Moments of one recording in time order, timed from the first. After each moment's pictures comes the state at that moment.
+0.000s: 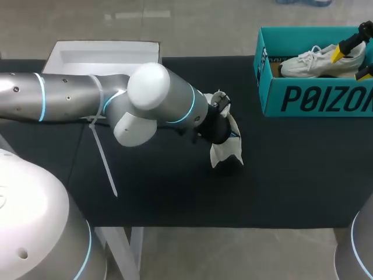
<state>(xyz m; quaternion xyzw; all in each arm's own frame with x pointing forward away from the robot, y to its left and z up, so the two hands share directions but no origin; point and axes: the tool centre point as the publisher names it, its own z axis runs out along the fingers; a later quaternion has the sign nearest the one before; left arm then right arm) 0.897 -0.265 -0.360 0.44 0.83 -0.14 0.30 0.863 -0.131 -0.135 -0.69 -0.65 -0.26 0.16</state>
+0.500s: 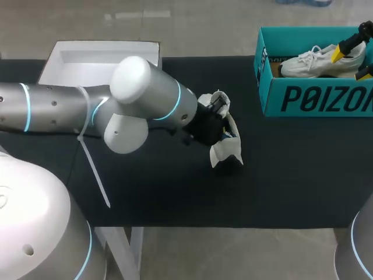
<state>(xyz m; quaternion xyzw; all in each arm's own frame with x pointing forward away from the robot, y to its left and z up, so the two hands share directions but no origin) 0.873 -0.253 -0.347 0.46 0.82 -0.18 0.29 0.863 -0.131 -0.135 -0.69 -0.65 -0.26 0.16</state>
